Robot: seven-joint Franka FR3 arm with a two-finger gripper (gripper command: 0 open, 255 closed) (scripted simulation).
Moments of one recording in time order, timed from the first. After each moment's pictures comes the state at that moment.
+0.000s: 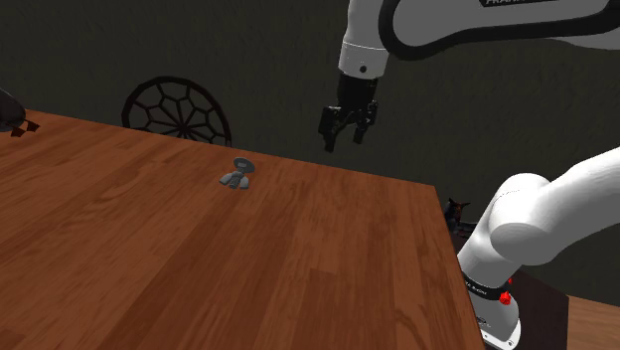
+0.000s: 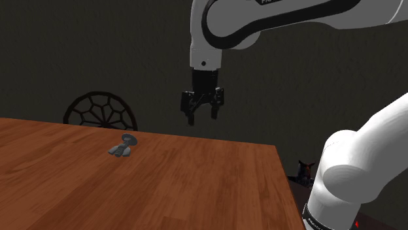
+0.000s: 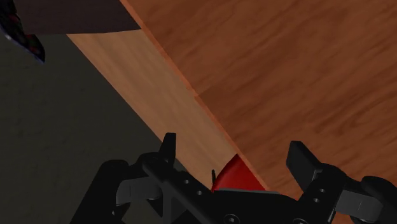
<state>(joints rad) 0.07 -0.55 0.27 -2.29 0.17 1.79 0.43</state>
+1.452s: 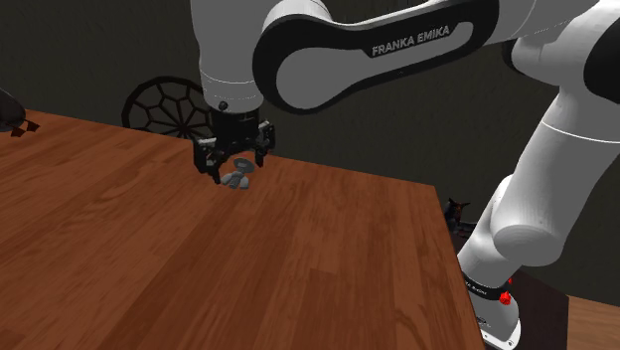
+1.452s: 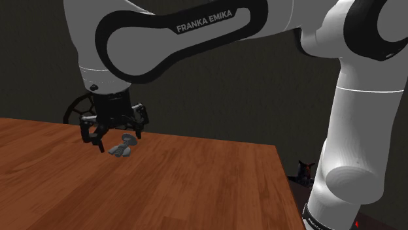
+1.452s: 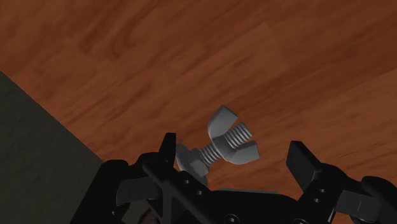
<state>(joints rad) 0.13 0.07 0.65 -1.78 -0.23 1.92 0.97</state>
